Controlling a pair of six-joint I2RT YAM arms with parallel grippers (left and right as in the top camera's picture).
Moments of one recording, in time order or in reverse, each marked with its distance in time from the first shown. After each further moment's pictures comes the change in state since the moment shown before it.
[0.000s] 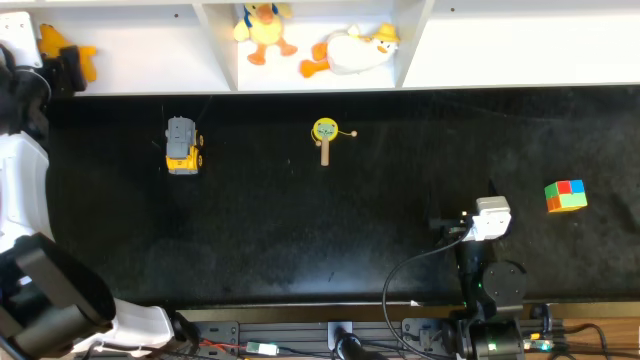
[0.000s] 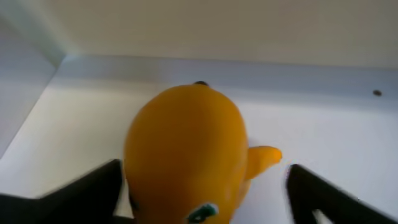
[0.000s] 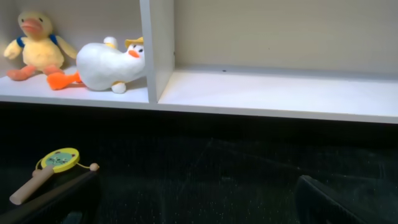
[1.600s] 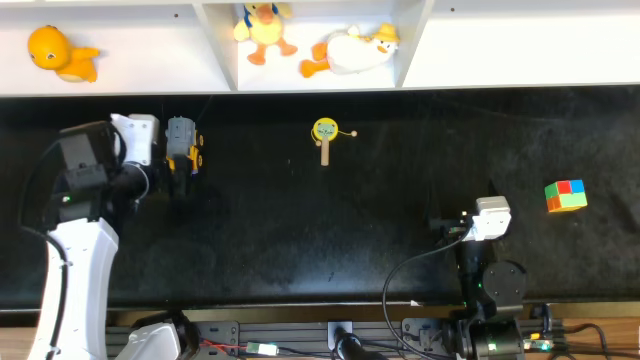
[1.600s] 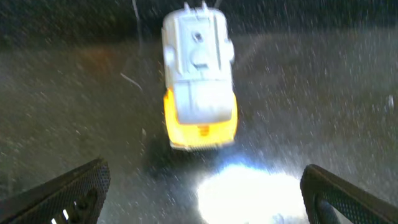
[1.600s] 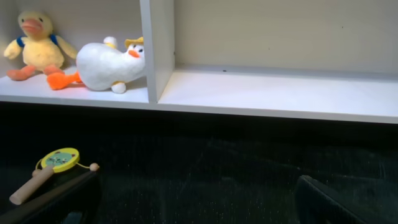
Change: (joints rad) left arm -0.263 -0.476 -0.486 -0.469 -0.024 -0.024; right arm 0.000 0.000 0.000 0.000 0.000 0.000
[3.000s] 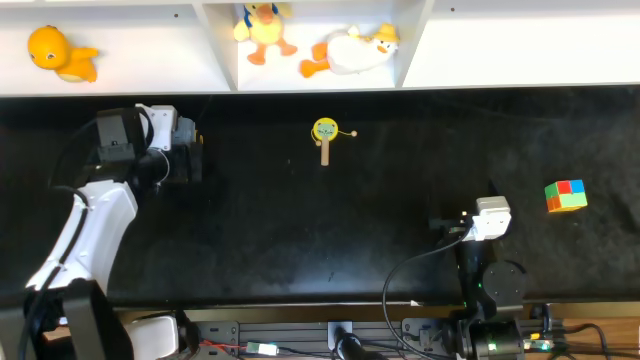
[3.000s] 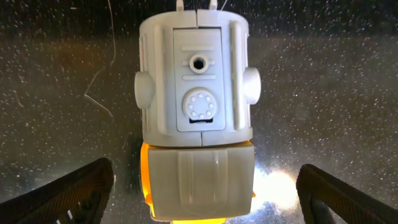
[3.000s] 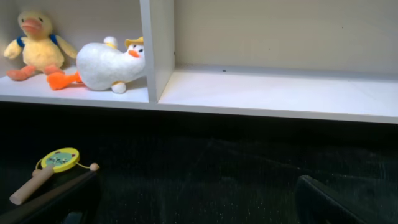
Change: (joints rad) left arm -0.084 0.256 -0.003 0.217 -0.064 -0.109; right arm 0.000 0.000 0.000 0.000 0.000 0.000
